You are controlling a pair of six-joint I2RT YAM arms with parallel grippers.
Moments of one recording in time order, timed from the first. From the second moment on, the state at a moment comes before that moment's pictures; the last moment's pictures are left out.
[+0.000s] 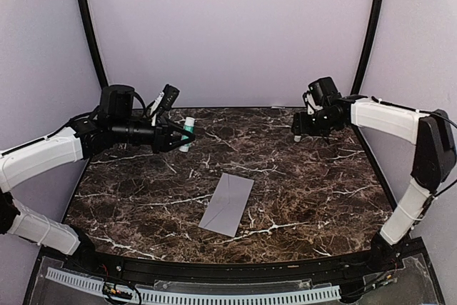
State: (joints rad) left arm -0.57 1.25 0.99 -0.16 0.63 -0.07; right arm 0.44 1.63 1.27 -0.49 0.07 0.33
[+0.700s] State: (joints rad) left arm -0.57 1.24 0.99 -0.19 0.61 -0.08; right arm 0.33 2.18 1.70 -0.62 0.14 0.18
